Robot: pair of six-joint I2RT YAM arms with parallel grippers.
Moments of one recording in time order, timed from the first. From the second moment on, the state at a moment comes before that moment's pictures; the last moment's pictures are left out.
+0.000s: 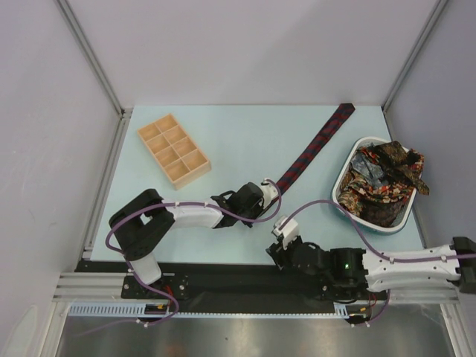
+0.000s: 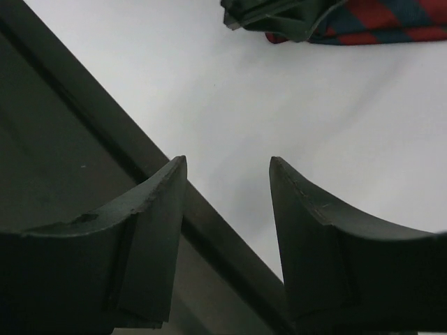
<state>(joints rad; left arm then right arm) -0.96 1.73 0.89 -0.01 -0.09 -0.02 1.41 0.75 0.35 -0.11 0.51 0.38</state>
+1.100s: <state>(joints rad) -0.96 1.80 1.03 -0.21 -0.09 -0.04 1.56 2.06 1.33 -0.63 0.95 0.18</state>
